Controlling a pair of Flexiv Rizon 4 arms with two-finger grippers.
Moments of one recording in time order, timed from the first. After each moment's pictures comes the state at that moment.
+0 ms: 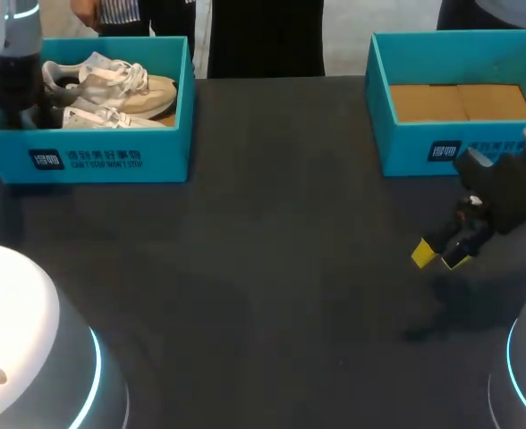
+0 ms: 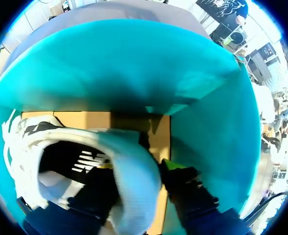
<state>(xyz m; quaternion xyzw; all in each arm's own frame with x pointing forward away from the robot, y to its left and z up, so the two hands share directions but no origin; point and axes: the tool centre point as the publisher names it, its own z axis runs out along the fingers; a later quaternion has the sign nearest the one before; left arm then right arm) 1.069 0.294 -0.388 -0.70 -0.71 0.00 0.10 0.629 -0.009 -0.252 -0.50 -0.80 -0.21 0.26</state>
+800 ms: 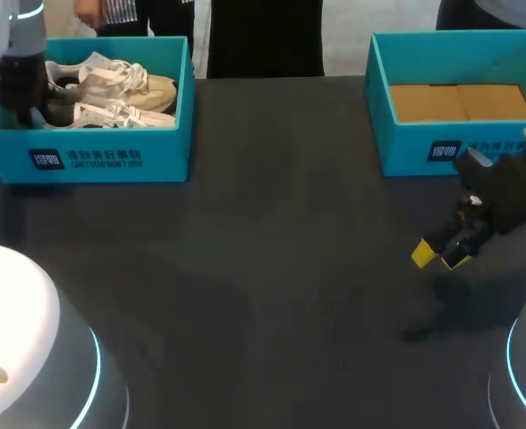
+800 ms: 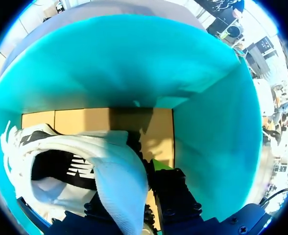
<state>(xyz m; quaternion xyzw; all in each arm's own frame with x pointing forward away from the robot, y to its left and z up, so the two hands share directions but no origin) 1.076 0.286 -0.384 -0.71 -0.70 -0.01 0.08 0.629 -0.009 -0.252 -0.50 -0.80 -0.21 0.26</state>
